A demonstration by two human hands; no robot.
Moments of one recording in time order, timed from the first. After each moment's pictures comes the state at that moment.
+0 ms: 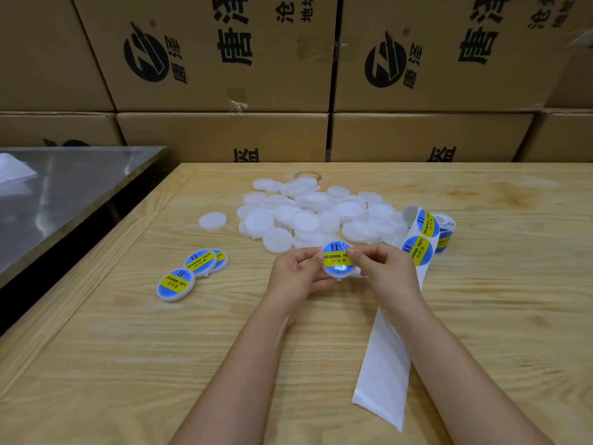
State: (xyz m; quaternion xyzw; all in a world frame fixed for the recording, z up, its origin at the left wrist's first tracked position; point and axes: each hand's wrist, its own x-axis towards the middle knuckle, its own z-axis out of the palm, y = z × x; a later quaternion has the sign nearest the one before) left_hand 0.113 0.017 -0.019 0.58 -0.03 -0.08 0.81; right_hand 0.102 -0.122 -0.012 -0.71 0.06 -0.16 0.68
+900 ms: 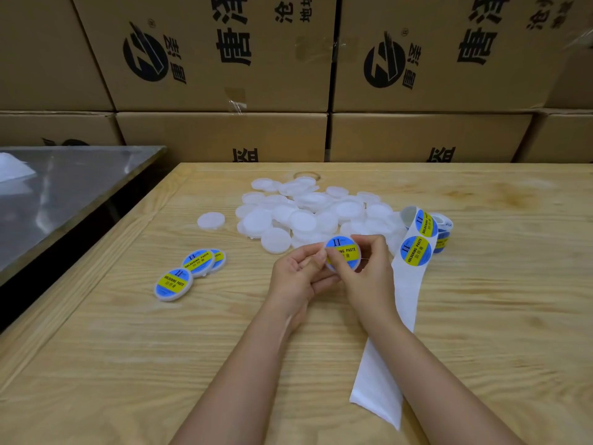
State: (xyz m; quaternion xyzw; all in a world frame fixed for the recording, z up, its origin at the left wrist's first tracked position) left_hand 0.105 0.012 -0.016 0.48 -0.03 -0.08 0.87; right_hand 0.094 -0.097 -0.021 -0.74 0.02 -0.24 0.63
